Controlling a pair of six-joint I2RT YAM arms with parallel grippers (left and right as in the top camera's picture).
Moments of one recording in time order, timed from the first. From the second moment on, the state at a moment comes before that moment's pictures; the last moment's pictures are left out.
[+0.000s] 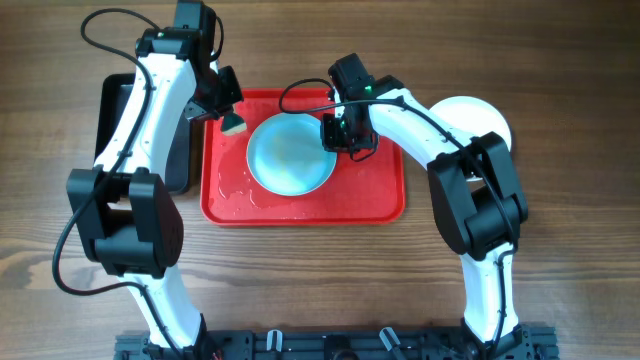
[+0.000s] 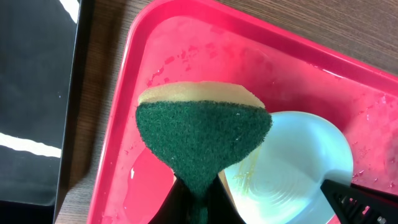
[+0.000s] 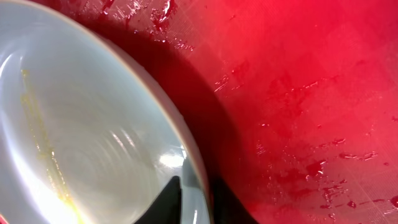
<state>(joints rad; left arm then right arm) -0.10 2.02 1.77 -1.13 0.06 -0.43 0.47 2.21 1.62 -0.75 -0.28 0.43</state>
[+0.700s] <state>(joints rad) -0.22 2.01 1.51 -0.88 0.08 -0.38 0.48 2.21 1.62 -0.73 -0.28 0.45</state>
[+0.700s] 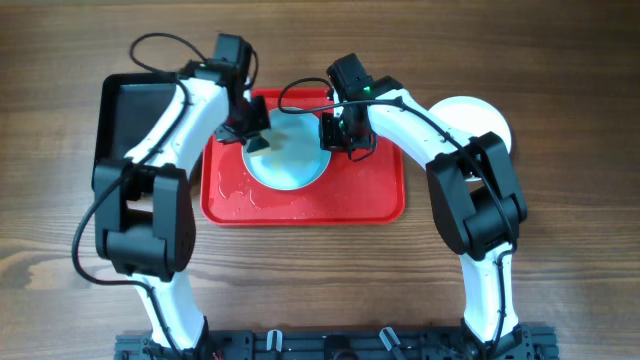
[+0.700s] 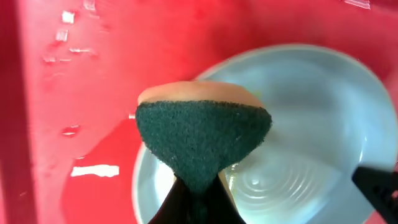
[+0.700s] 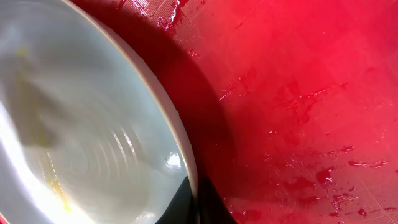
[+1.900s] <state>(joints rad) -0.28 2.00 1.37 -0.73 -0.03 -0.30 0.49 2.22 1.62 -0.72 -0.28 0.46</state>
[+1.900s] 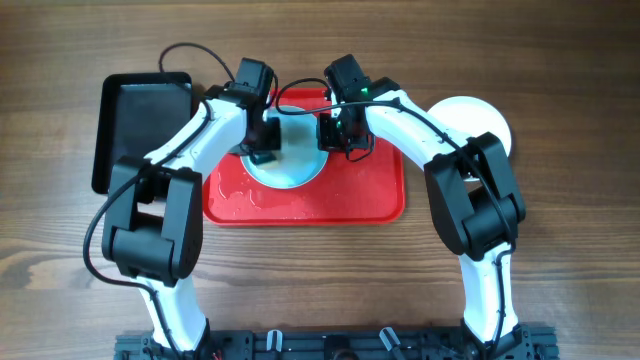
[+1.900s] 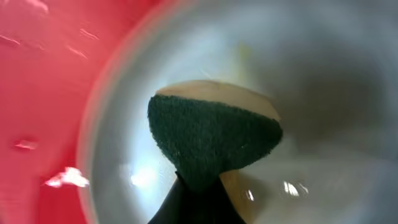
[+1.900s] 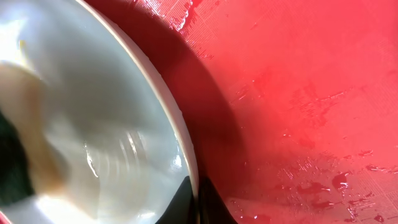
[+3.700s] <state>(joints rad) -0.32 2.02 1.38 -0.68 -0.28 -0.35 0.50 2.22 1.63 -0.78 -0.30 0.47</state>
